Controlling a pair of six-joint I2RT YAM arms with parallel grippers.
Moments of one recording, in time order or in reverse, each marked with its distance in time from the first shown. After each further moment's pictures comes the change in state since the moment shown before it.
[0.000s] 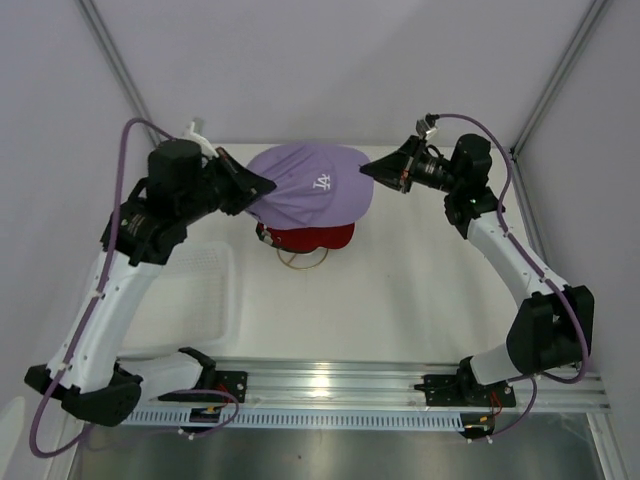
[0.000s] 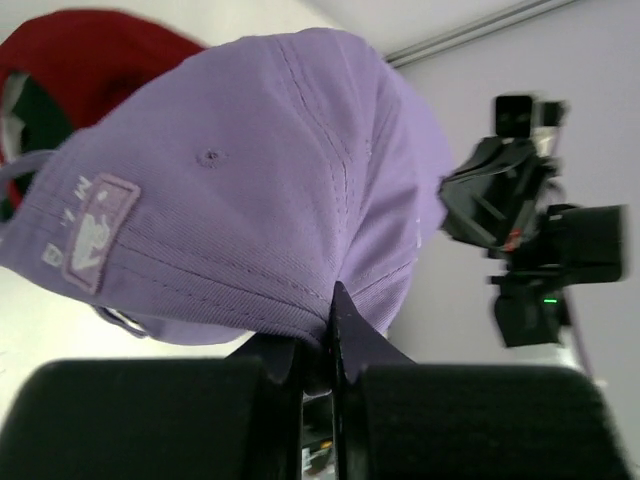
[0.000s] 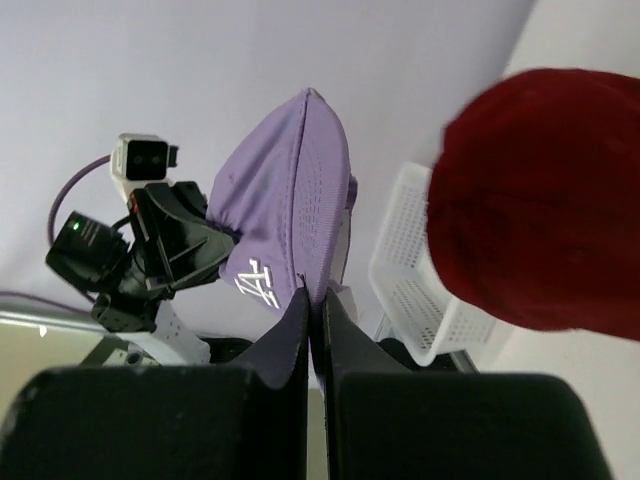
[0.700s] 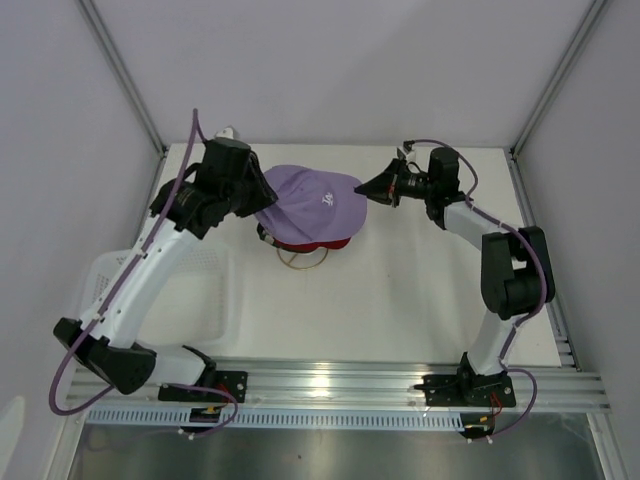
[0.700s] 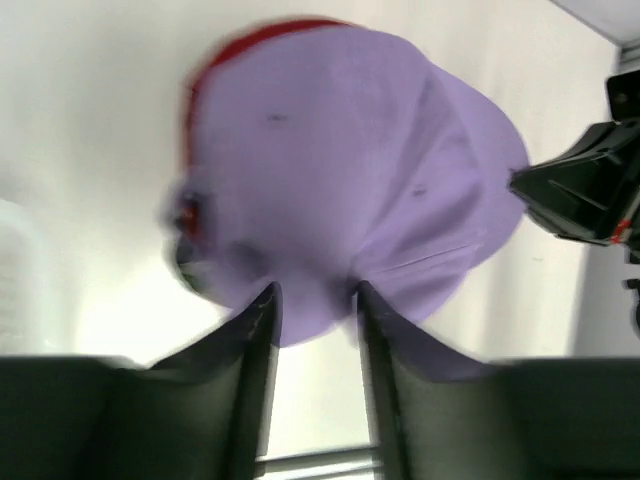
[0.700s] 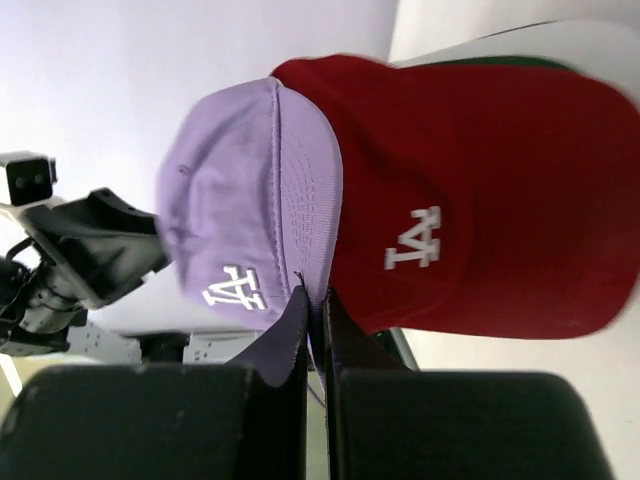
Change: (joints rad) left arm -0.089 0.211 -0.017 -0.109 -0.296 0.165; right arm -0.051 0.365 -0.023 0.089 -0.133 -0.095
